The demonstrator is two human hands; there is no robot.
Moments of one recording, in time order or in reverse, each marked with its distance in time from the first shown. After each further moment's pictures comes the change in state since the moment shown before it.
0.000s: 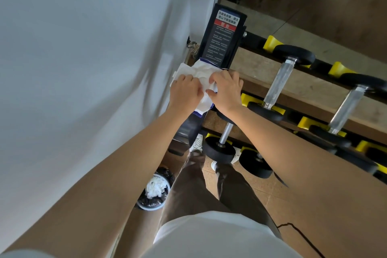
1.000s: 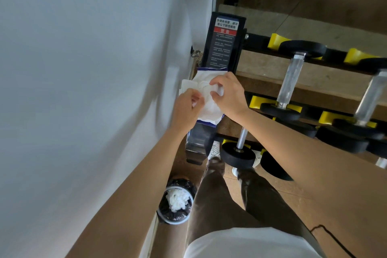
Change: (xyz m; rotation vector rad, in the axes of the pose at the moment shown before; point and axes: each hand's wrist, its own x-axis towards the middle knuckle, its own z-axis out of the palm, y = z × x) left_hand -0.016 -0.032 -0.006 -0.561 -0.124 -0.115; right_hand 0.005 -0.014 0.007 0.438 0.124 0.009
